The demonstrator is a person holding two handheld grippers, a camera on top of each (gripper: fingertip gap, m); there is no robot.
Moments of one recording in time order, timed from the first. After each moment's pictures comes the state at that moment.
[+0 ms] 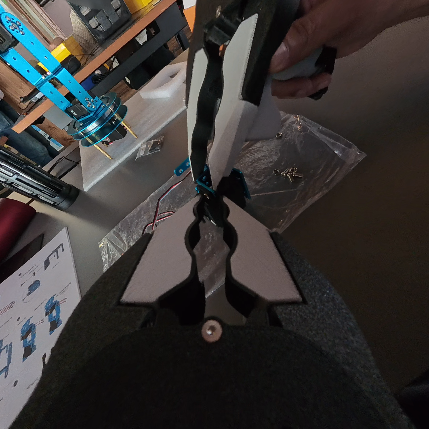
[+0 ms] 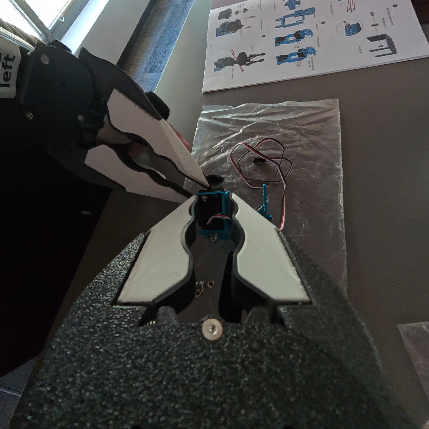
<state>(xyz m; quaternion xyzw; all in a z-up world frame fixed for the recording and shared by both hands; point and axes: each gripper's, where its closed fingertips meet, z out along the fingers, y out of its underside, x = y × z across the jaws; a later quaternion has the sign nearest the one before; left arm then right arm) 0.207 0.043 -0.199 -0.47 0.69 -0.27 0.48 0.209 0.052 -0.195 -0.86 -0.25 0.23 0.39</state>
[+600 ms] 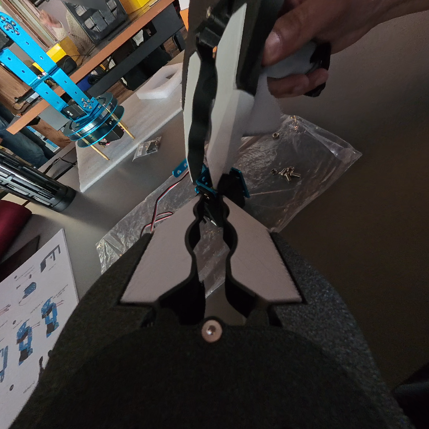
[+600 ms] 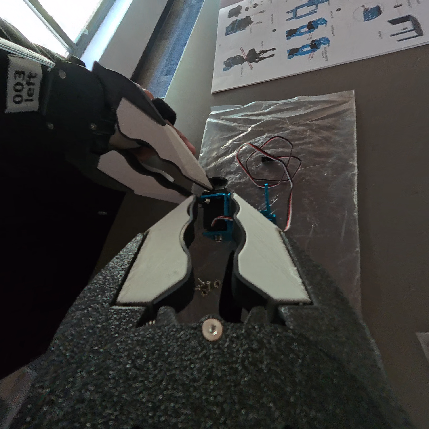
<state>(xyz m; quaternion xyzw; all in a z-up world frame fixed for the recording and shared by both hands) 0.207 0.041 -0.199 -0.47 0.69 -0.28 0.47 0.207 0.050 -0.193 -0.85 -0.24 0.27 0.37</state>
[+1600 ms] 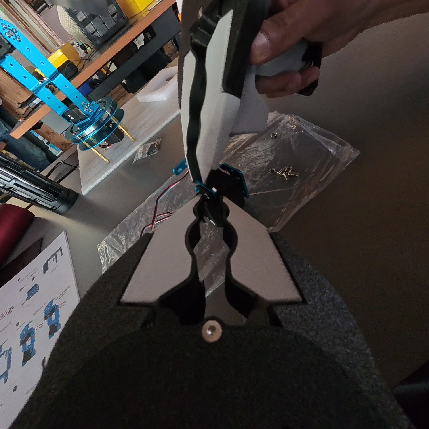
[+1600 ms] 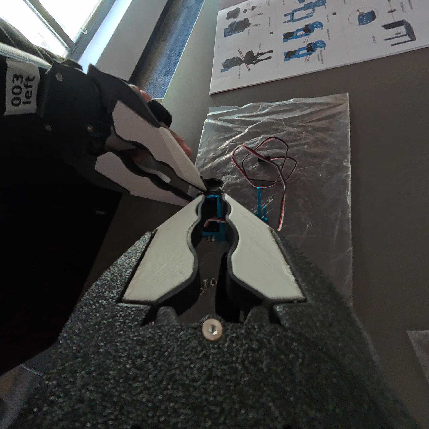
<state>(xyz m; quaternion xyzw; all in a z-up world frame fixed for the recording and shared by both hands) 0.206 0.039 -0.199 -0.46 0.69 -0.27 0.48 0.211 0.052 -0.192 -0.85 -0.25 0.27 0.37</state>
